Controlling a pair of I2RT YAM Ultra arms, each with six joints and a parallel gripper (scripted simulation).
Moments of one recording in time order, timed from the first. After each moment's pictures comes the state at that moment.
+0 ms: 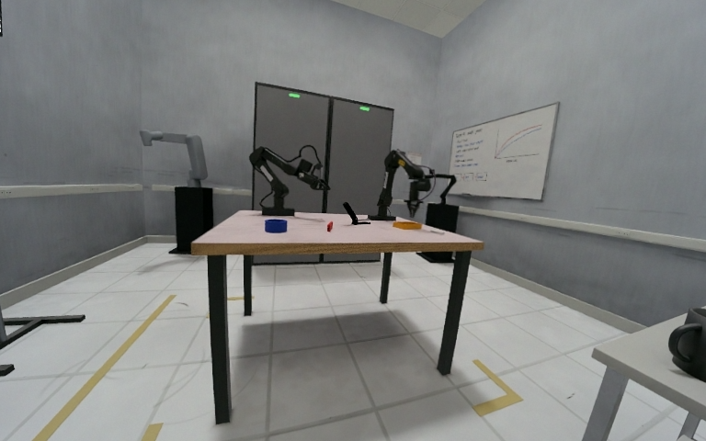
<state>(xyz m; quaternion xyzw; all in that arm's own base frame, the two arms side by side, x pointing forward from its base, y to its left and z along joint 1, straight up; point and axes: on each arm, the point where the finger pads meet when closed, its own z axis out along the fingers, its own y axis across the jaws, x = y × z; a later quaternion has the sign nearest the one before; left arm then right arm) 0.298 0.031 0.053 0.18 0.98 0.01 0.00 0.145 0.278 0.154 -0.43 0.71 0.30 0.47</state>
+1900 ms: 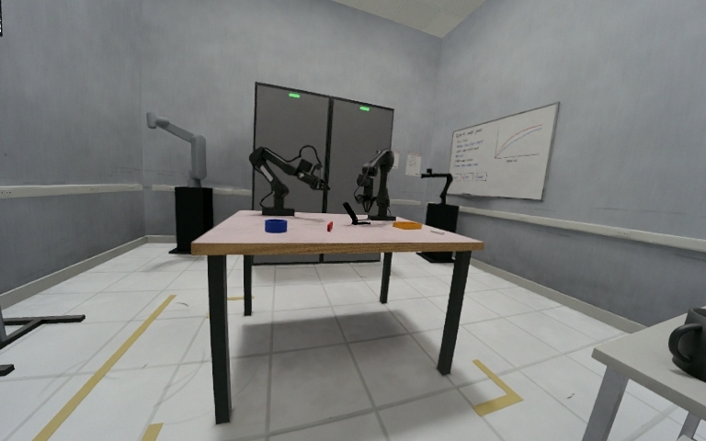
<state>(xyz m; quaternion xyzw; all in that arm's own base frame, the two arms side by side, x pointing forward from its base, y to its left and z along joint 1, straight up) 0.168 -0.199 0.056 0.53 0.85 0.01 0.00 0.145 0.277 0.153 -0.43 0.71 0.30 0.47</state>
